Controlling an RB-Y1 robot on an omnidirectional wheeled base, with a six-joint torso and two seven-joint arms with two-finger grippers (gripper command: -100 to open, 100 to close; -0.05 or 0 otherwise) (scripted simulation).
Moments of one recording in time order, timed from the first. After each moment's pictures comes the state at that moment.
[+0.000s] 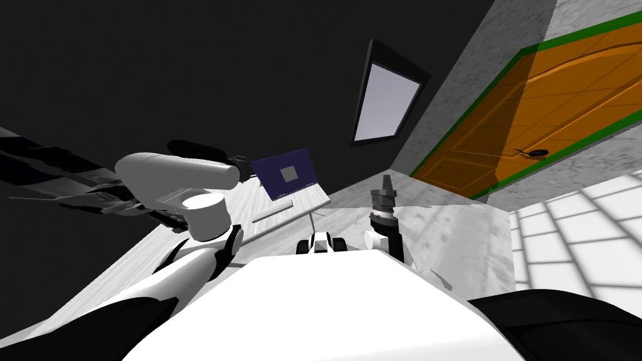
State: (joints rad) left arm -0.51 0.59 0.22 -2.36 0.08 1.88 0.02; right arm 0.52 0.01 -0.01 -2.25 0.00 -0.56 0.16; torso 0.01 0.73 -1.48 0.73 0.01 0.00
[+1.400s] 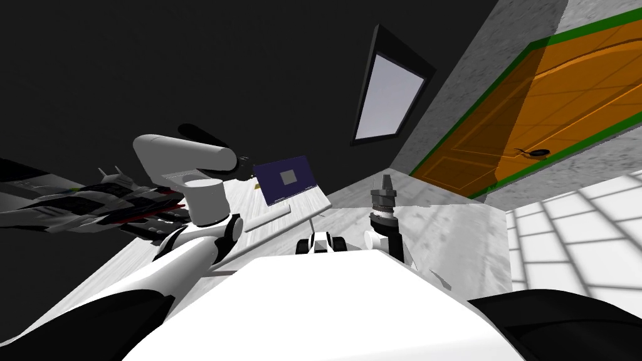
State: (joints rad) left arm -0.65 0.63 0.27 -2.08 0.22 1.97 -0.03; right arm 0.52 0.01 -0.01 -2.25 0.00 -0.56 0.16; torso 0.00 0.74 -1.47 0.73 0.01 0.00
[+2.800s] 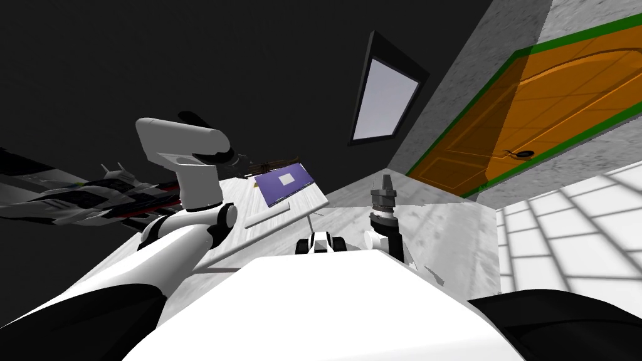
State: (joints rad) left arm -0.82 0.72 0.27 -1.72 0.30 1.99 -0.10; right arm 0.52 0.01 -0.01 -2.25 0.00 -0.56 0.16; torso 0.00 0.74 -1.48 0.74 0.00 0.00
